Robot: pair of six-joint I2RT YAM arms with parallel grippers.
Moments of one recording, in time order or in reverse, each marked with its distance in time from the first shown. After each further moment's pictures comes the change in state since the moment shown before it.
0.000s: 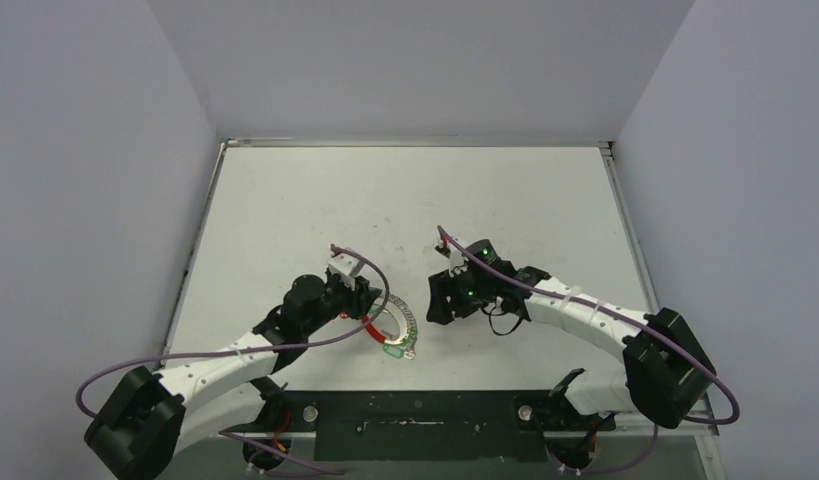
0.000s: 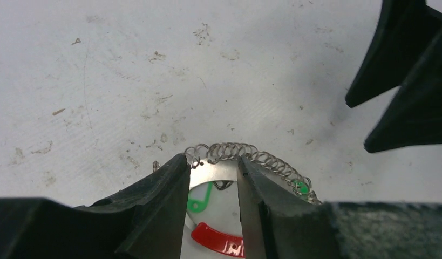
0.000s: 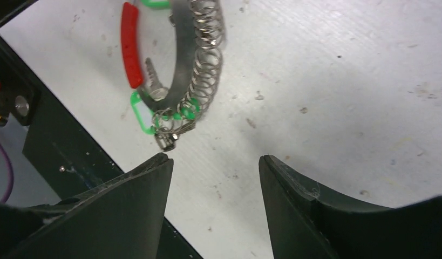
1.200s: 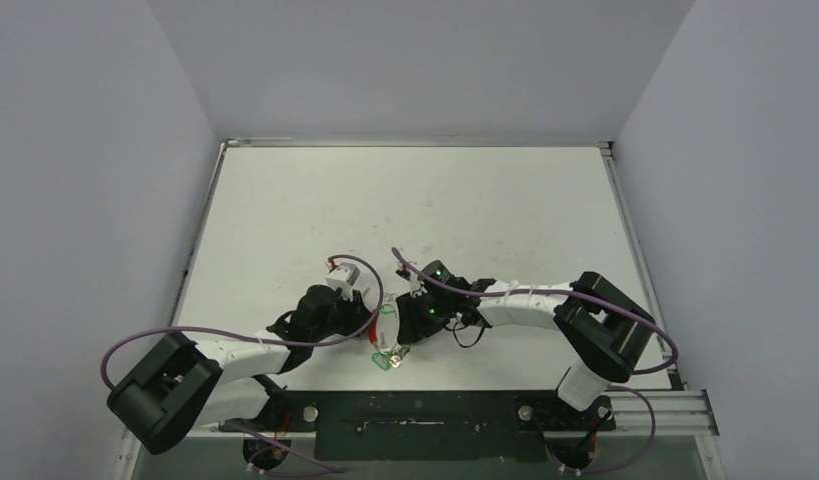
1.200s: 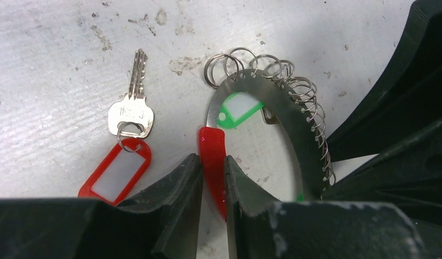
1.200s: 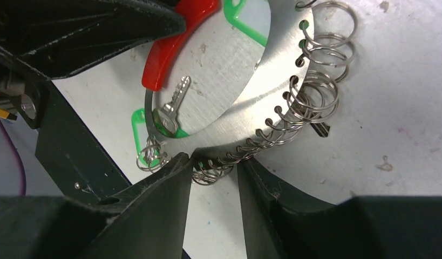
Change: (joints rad) left arm 0.000 0.125 -0.130 0.011 0.009 -0.359; right arm 0.164 0.333 0.055 0.222 -0.015 0.138
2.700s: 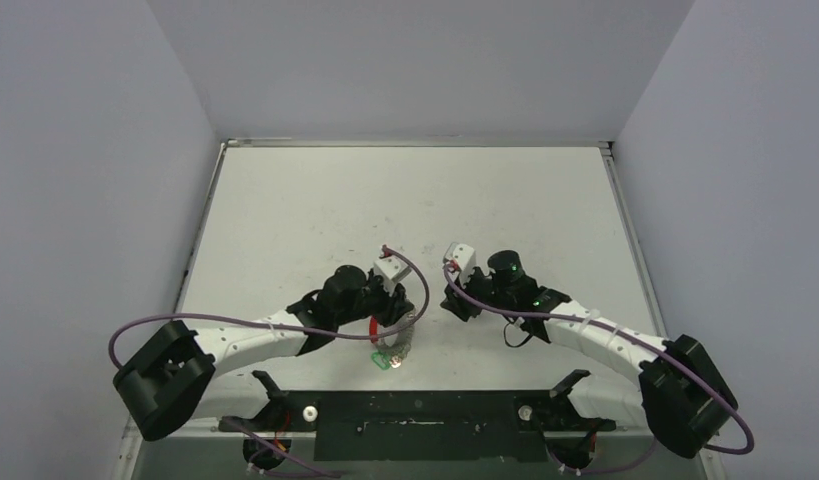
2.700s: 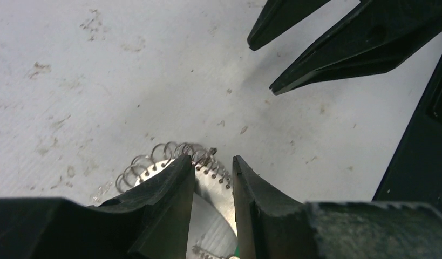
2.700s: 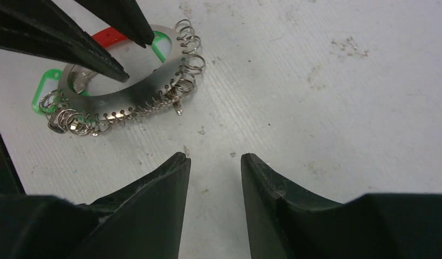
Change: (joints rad) left arm -0.148 0.018 0.249 -0.093 0.096 0.371; right arm -0.261 -0.427 -0.233 0.087 -0.066 -0.699
